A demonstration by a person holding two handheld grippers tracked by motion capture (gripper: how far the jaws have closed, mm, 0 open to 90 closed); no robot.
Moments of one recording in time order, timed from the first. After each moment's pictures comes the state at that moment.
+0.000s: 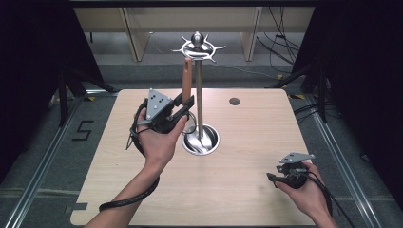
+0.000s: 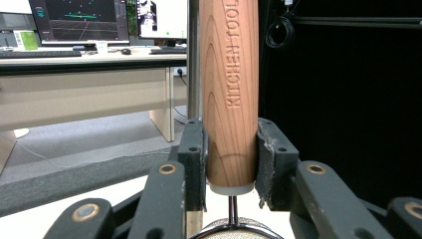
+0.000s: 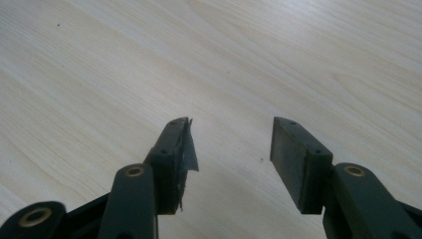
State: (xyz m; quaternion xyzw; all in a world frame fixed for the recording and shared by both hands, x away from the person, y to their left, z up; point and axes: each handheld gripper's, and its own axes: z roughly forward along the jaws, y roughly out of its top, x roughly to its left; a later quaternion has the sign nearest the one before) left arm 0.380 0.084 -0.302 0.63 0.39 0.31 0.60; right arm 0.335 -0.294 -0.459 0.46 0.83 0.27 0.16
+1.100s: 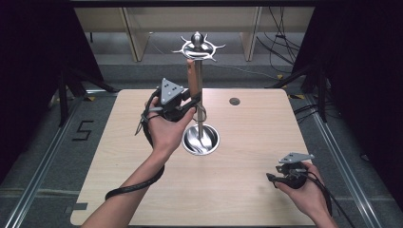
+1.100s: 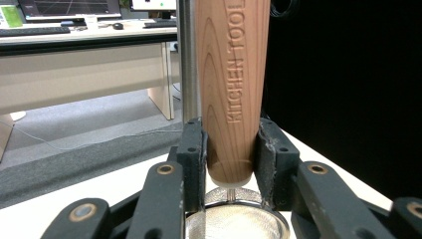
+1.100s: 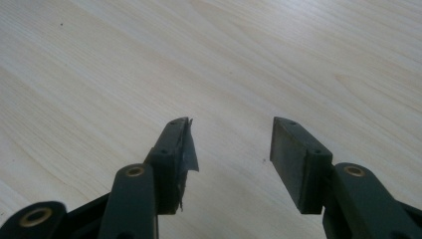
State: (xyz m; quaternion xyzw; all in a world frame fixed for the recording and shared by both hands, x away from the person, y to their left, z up) left arm 0.412 0.068 -0.299 0.67 0.40 0.29 0.55; right arm 0.334 -0.292 -0.458 0.46 0.83 0.28 0.15
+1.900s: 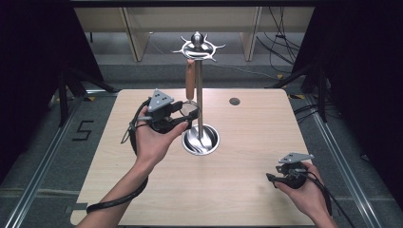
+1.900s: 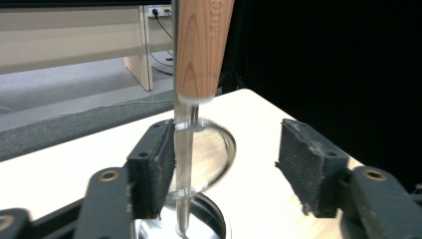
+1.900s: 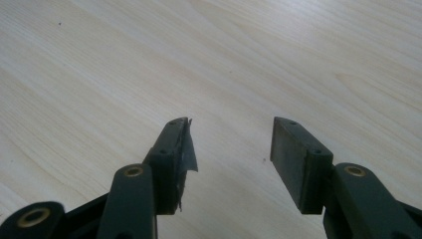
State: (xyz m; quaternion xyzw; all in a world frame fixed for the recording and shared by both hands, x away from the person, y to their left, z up) left arm 0.385 0.099 -0.310 0.71 0.40 0.22 0.54; right arm 0.335 -0.292 -0.458 0.47 0.83 0.27 0.15
